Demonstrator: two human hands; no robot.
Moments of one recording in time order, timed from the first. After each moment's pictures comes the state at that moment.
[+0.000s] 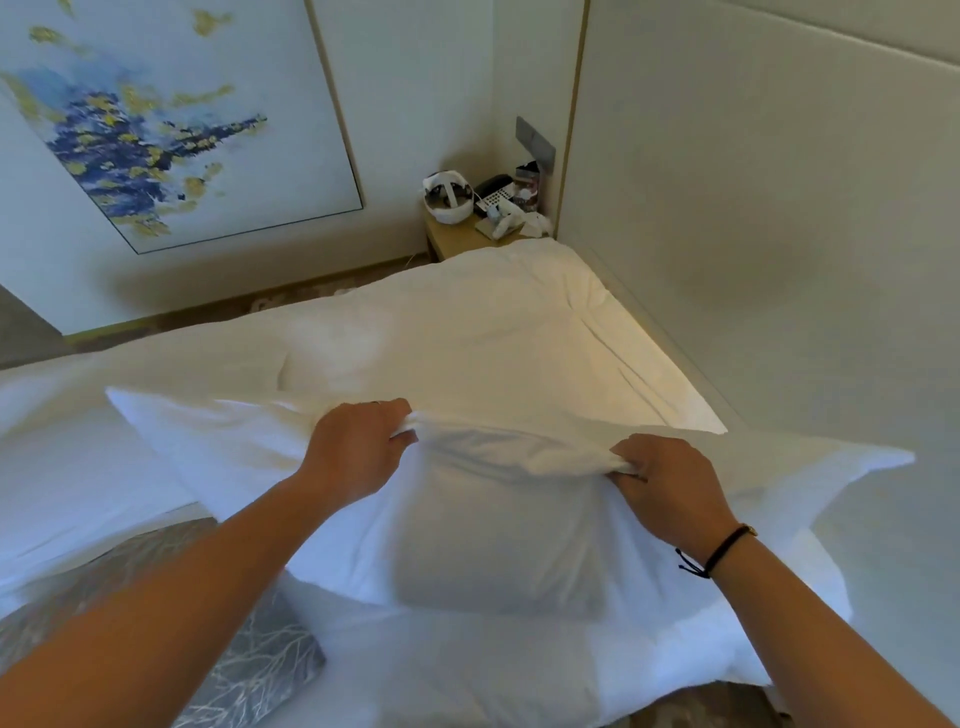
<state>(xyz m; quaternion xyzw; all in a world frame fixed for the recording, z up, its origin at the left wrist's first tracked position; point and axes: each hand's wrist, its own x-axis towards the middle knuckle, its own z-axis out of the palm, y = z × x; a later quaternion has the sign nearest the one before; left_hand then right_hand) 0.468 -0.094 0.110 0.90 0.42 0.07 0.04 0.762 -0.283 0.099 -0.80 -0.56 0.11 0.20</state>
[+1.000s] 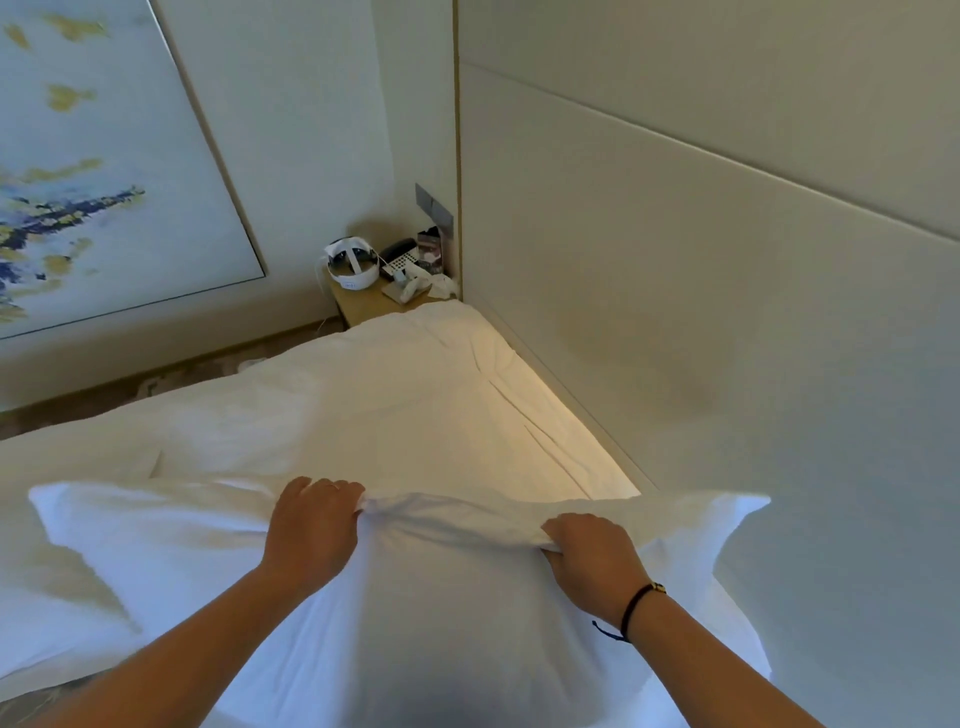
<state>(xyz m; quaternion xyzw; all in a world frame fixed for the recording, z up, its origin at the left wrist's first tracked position) 0.595 -0.060 0.057 0.92 0.39 0.04 -0.04 0.863 -0.264 0.047 -0.81 -0.57 0.12 0.08</state>
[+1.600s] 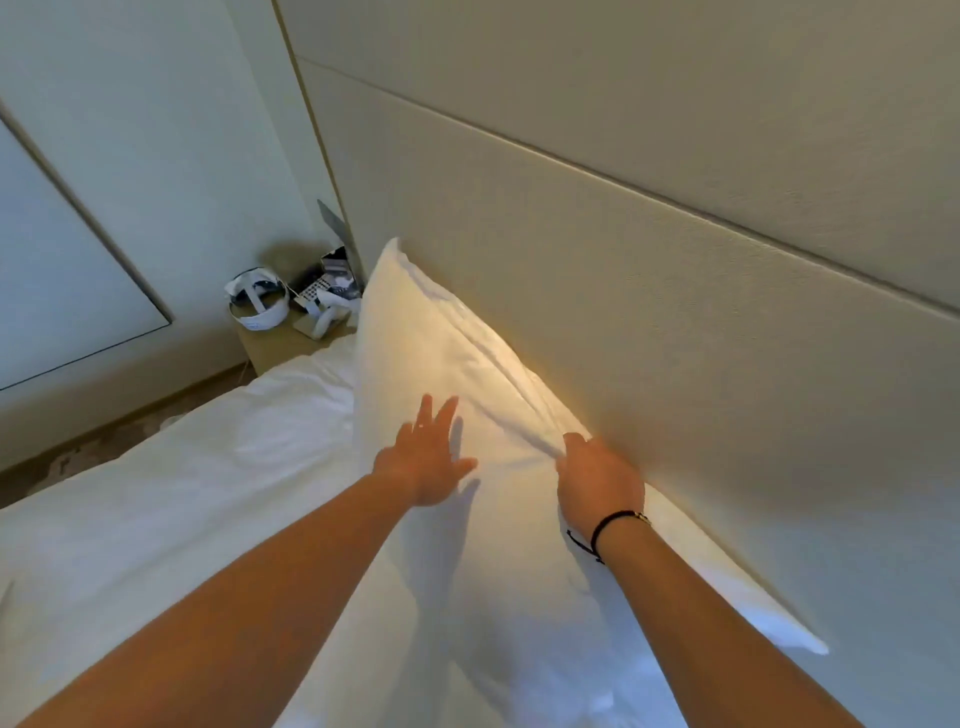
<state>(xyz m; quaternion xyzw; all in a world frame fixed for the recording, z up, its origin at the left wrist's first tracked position) 0.991 -0.006 0.051 0.91 0.37 -0.09 0.18 1.126 -0.188 0.059 -0.92 -0.37 0.08 0.12</state>
